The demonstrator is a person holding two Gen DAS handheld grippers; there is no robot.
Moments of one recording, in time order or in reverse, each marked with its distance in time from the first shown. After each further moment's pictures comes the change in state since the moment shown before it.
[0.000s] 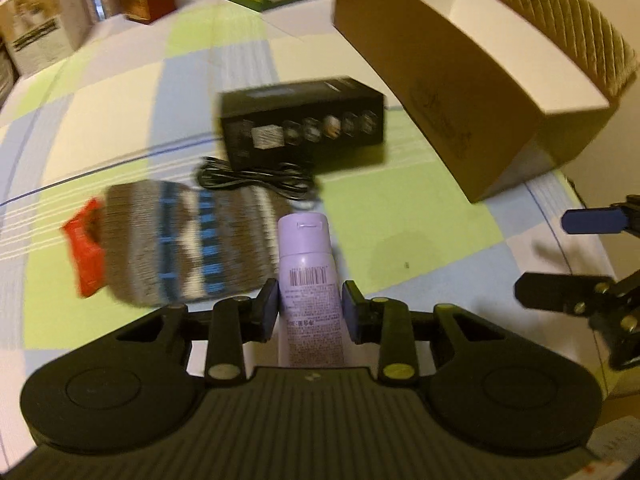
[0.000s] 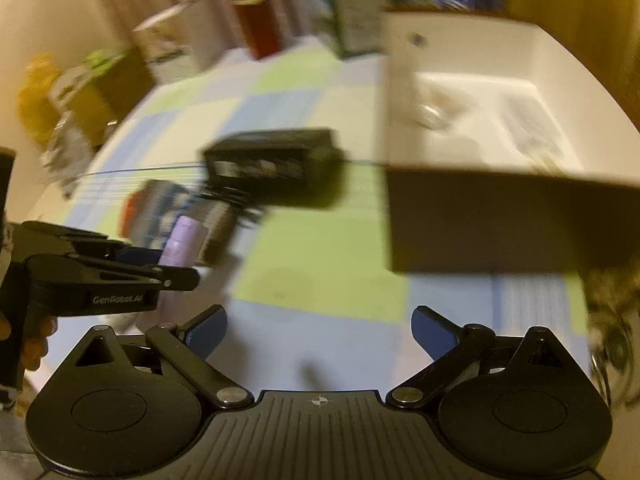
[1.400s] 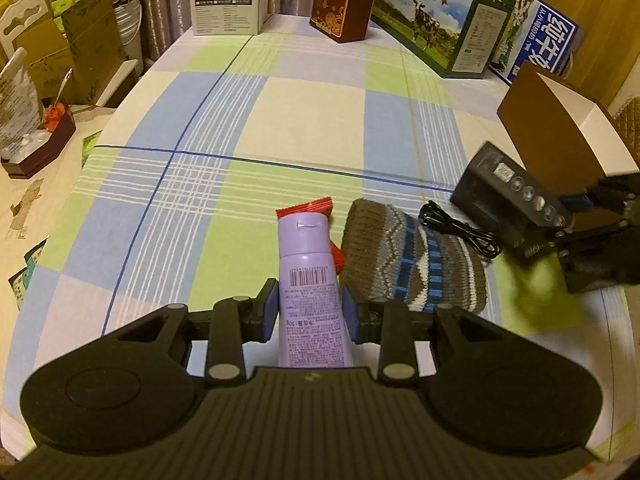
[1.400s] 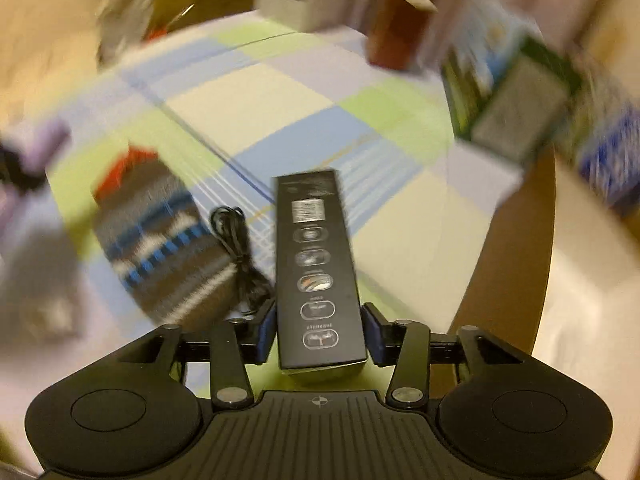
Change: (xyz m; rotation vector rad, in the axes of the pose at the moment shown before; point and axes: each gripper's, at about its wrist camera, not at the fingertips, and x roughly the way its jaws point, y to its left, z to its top) left arm -0.060 0.132 -0.018 -0.326 -0.087 0.160; right arm 0.101 0.032 0.105 -0.413 0.137 -0.066
